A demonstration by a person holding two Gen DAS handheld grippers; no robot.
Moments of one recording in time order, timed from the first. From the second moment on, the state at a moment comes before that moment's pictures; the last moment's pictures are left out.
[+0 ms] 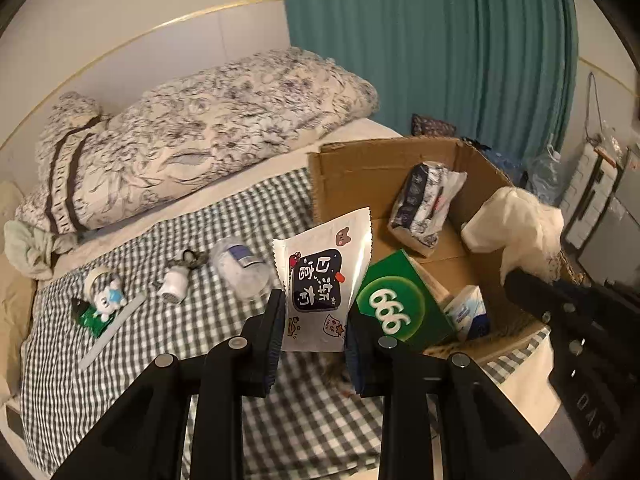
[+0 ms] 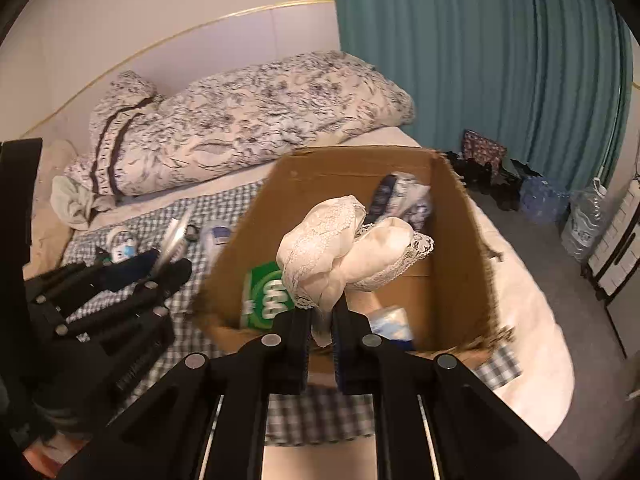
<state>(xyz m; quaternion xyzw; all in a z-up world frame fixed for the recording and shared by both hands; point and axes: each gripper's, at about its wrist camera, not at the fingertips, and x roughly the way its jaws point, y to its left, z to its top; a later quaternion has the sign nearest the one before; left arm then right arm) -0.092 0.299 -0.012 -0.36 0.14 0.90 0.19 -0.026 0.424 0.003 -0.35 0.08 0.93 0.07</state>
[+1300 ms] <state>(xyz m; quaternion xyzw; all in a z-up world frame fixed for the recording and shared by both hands) -0.079 0.191 0.031 -0.35 0.16 0.91 0.15 0.000 0.363 0.051 -0.33 0.08 0.94 0.06</state>
